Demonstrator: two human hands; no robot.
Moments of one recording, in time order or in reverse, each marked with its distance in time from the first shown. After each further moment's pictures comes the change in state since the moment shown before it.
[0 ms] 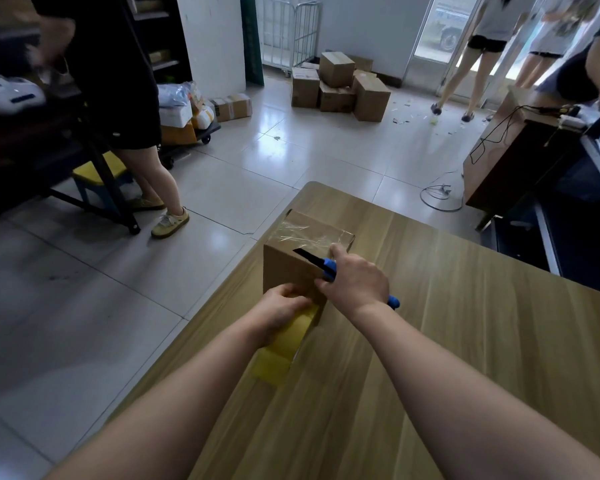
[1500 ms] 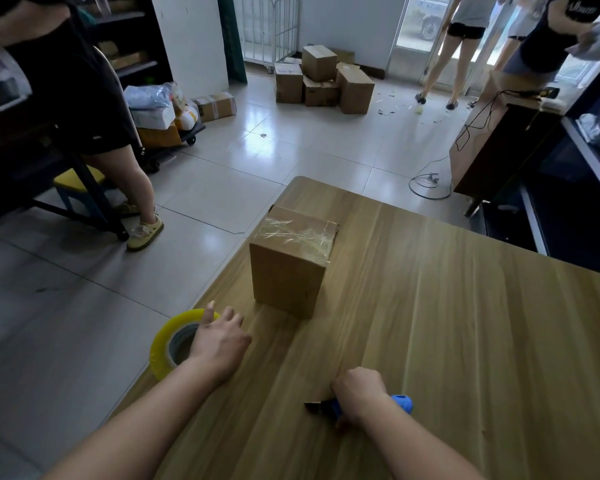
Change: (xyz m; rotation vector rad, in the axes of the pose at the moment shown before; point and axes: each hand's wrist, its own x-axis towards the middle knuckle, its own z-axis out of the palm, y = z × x) left_hand -0.002 -0.074 -0.036 1.727 0.122 0.190; right_hand -0.106 0.048 0.094 -0.456 -0.883 -0.171
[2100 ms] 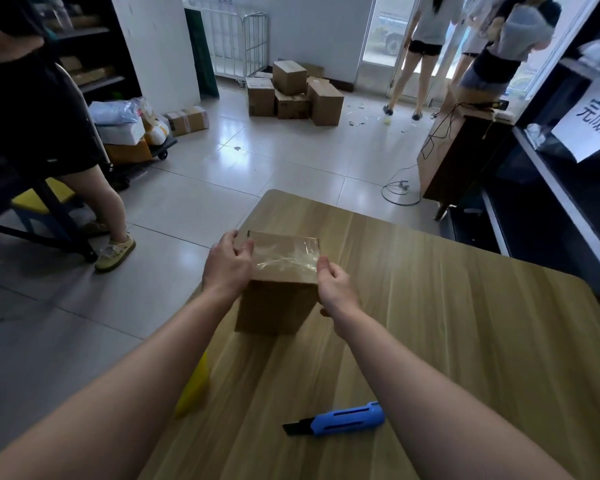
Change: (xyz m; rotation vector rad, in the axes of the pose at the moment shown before) left_hand 0.056 -0.002 -0.118 -1.435 0.474 -0.274; right_hand -0.014 0.042 -0.124 1.664 0.618 0.178
